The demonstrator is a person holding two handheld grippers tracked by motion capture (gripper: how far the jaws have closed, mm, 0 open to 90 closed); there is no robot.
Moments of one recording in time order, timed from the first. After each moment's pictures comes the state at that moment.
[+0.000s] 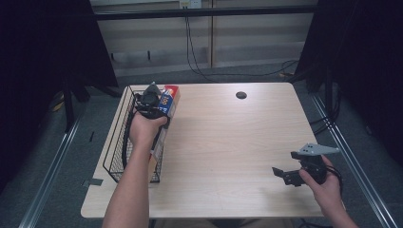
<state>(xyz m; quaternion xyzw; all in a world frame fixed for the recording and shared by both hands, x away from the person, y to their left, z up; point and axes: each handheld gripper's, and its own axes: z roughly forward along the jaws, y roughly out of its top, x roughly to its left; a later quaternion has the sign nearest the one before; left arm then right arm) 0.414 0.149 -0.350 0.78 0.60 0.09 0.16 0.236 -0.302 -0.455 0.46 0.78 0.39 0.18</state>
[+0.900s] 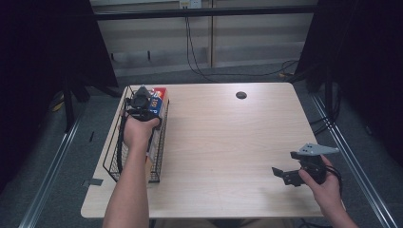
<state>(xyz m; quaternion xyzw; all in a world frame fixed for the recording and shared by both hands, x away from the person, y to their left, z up) 0.414 0.170 -0.360 0.74 0.64 0.10 0.16 0.236 -0.301 -0.456 0.46 0.78 0.39 0.18</state>
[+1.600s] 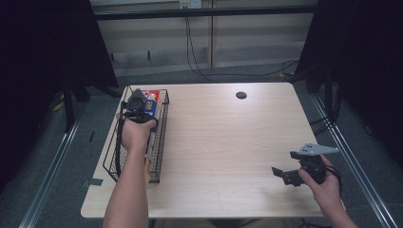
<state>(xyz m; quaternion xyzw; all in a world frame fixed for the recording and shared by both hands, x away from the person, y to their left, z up) 0.413 0.181 -0.369 0.72 0.67 0.10 0.15 0.237 -0.301 -0.456 0.46 0.78 0.40 0.18</state>
